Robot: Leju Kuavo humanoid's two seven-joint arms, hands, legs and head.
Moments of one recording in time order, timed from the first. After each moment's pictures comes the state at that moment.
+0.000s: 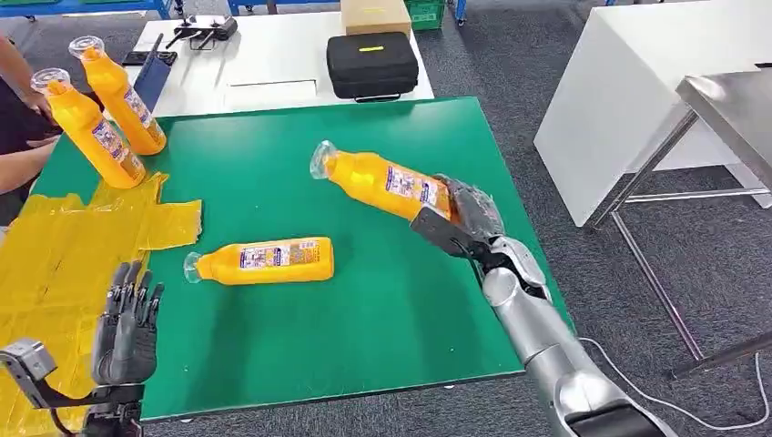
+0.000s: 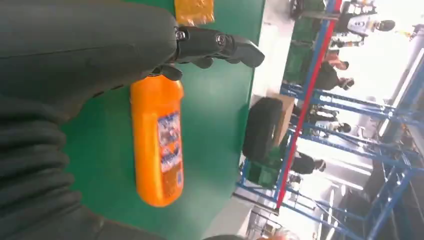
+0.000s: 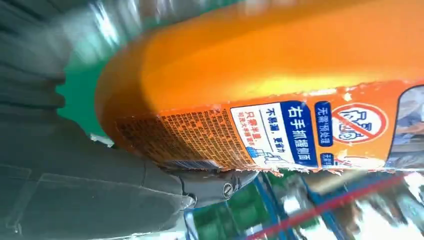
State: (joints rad) left arm 0.06 -0.10 0.19 -1.51 0.18 -0.34 -0.38; right arm -0.50 -0.04 0.27 -1.01 0.76 -0.23 -0.16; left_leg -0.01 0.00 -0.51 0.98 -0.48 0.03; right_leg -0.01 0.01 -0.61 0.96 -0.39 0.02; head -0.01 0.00
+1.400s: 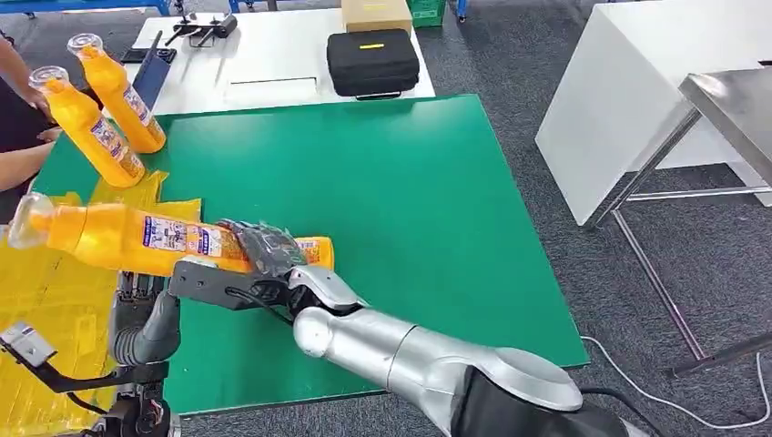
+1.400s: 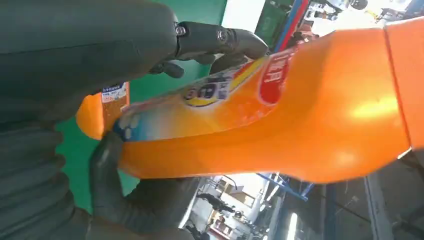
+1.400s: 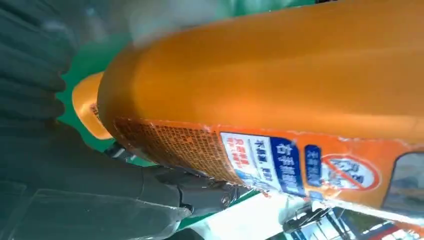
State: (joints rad) left arm 0.05 -0.24 0.14 -1.65 0.32 -0.37 -0.29; right arm -0.84 0.35 1.32 -0.71 0.06 -0.40 0.14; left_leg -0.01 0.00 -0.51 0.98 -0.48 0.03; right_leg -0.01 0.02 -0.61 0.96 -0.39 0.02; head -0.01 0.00
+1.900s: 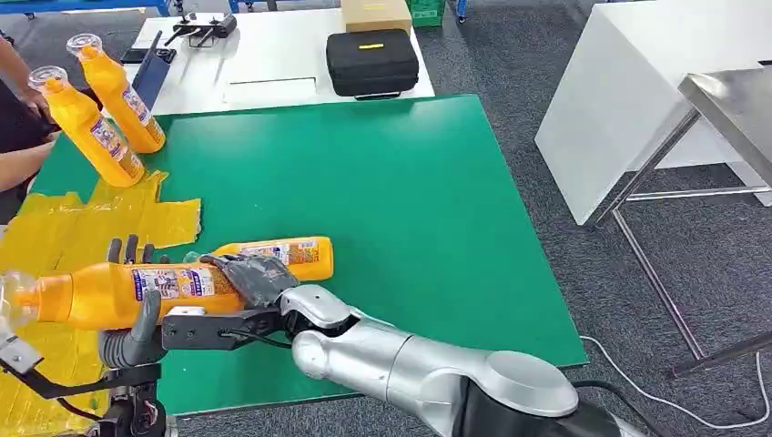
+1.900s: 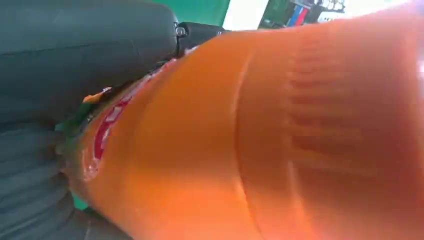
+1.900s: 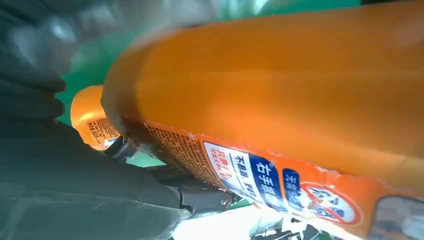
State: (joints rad) left arm 0.05 -0.28 0.21 -1.65 0.31 -0.37 -0.29; right arm -0.83 0.35 1.45 -0.70 0.11 -0.35 0.12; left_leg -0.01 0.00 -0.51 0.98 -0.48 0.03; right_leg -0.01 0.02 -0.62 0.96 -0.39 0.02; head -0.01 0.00
